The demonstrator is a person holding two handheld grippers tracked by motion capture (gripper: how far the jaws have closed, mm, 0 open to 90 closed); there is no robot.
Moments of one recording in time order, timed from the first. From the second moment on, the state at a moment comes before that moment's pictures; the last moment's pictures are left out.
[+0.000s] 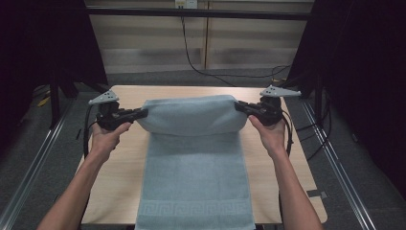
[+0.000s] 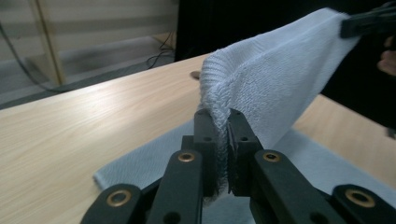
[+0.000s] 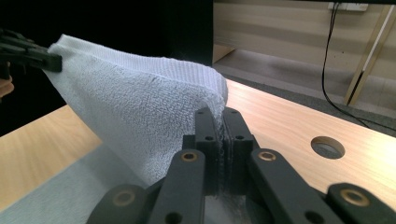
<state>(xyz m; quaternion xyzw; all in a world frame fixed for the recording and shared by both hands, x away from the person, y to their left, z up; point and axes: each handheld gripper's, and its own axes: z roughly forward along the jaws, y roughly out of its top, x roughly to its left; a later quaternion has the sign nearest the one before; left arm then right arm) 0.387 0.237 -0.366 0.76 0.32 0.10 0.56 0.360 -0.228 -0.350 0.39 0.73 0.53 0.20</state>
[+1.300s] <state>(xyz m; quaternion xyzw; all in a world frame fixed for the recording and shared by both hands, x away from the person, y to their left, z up) 0.226 0.255 -0.487 0.83 0.26 -0.04 0.49 0.150 -0.243 -0.469 0.39 0.79 0.47 0.05</state>
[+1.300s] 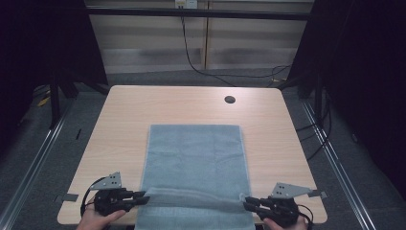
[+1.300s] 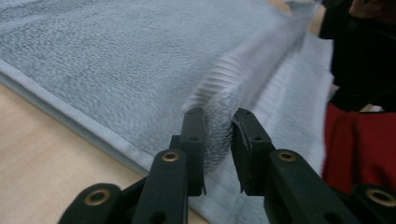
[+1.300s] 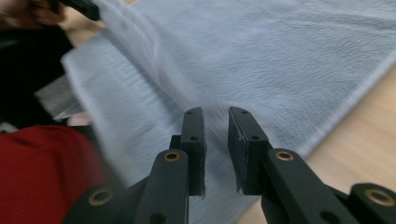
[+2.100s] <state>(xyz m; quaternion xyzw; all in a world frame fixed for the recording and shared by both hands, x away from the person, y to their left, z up) 0.355 0.209 -0.501 0.83 0.34 0.03 0.44 0.309 -0.211 -0.485 0.40 0.81 0.42 0.08</state>
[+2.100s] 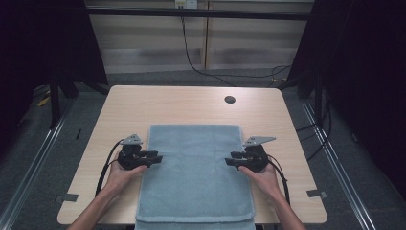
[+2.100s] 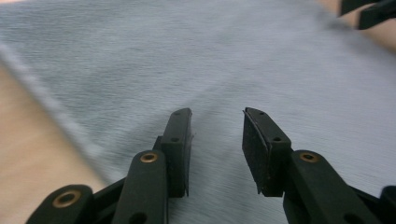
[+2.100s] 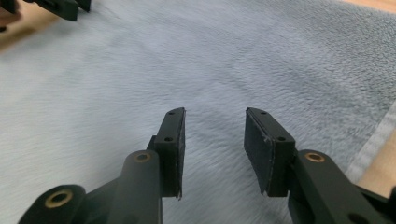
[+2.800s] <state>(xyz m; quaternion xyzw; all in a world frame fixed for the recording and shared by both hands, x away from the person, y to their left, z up) 0.299 0.218 -0.505 0.85 0.30 0.01 0.44 0.259 -0.208 -0.498 0.38 0.84 0.38 0.06</state>
